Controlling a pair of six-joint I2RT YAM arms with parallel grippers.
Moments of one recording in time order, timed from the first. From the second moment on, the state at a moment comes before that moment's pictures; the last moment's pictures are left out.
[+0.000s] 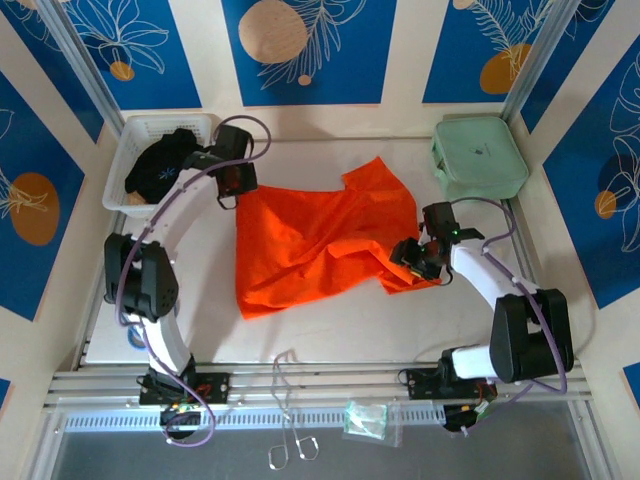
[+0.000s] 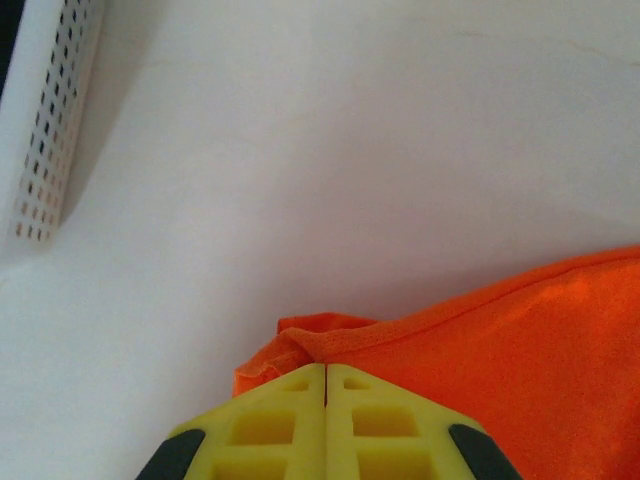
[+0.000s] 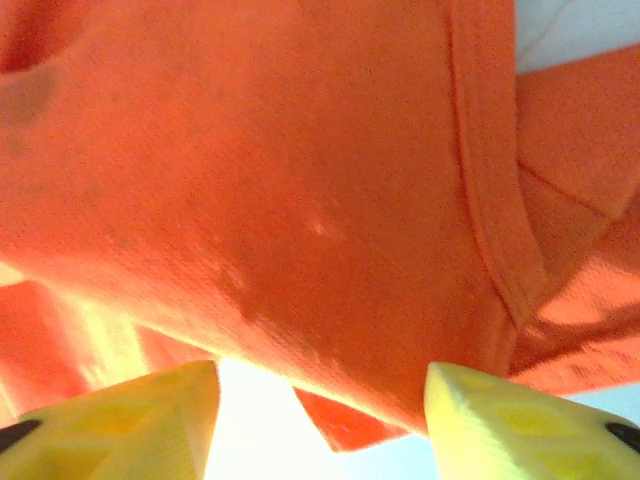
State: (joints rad) left arm -0.31 1.84 1.69 -0.81 -0.18 -0.44; right arm 0.16 1.34 0.80 -0.67 -0.24 0.57
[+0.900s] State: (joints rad) left arm -0.27 2.04 1.88 -0.86 -0.18 -0.43; right arm 0.52 1.57 0.89 -0.72 -0.06 0.74
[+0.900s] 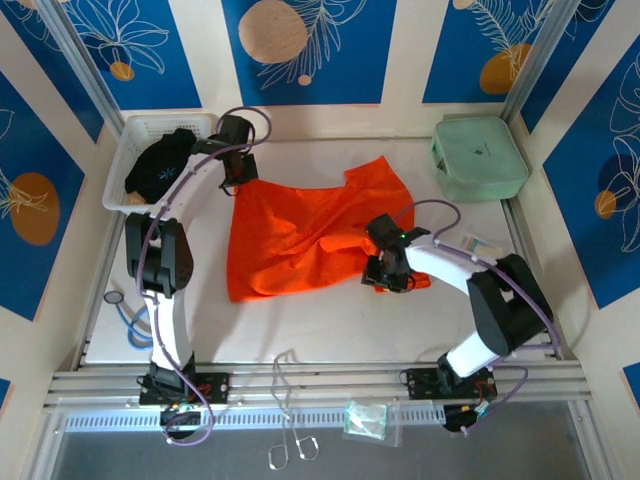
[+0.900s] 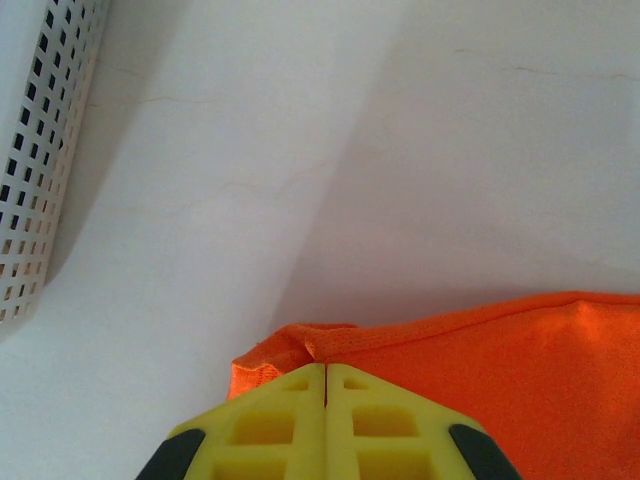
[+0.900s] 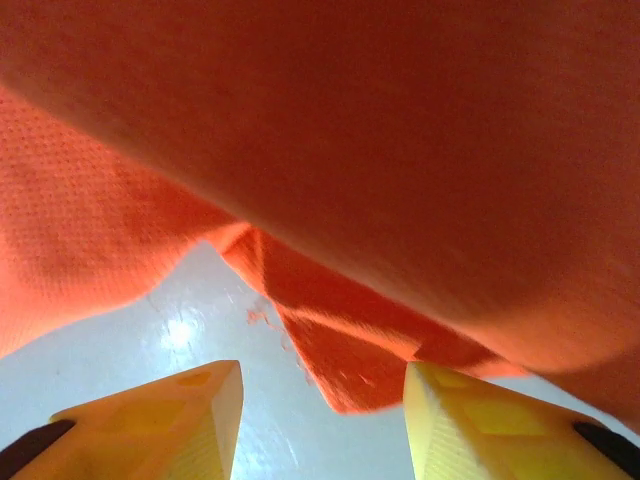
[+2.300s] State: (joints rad) left arm -0.18 2.45 2.37 -0.88 -0.02 -0.34; right arm 0.49 1.38 0.92 -1.08 -0.04 0.81
